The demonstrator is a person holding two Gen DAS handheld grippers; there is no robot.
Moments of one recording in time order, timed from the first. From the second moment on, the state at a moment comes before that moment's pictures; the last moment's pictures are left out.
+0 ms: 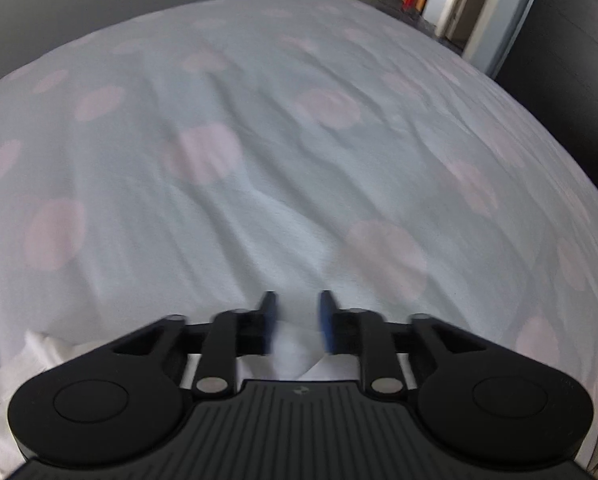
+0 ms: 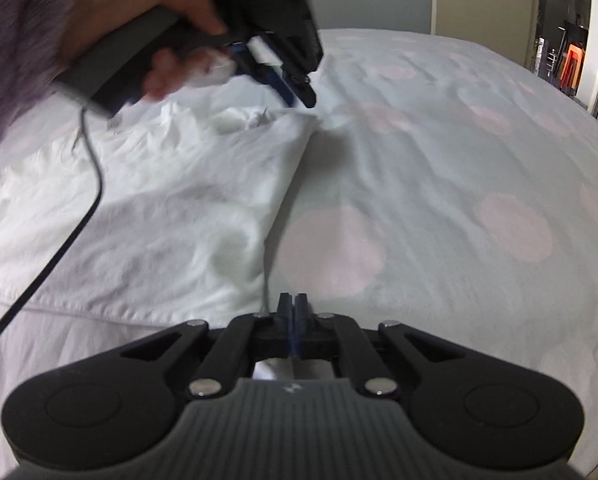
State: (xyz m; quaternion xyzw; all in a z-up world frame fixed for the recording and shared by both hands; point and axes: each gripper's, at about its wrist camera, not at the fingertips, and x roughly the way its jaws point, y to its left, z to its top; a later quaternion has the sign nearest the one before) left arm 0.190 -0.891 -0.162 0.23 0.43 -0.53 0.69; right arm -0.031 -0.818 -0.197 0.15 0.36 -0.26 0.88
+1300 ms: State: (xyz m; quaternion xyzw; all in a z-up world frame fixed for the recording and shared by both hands) left arm 0.008 -0.321 -0.098 0.40 0.38 -0.53 0.64; right arm -0.166 -0.548 -0.144 0.02 0.49 0.01 0.87
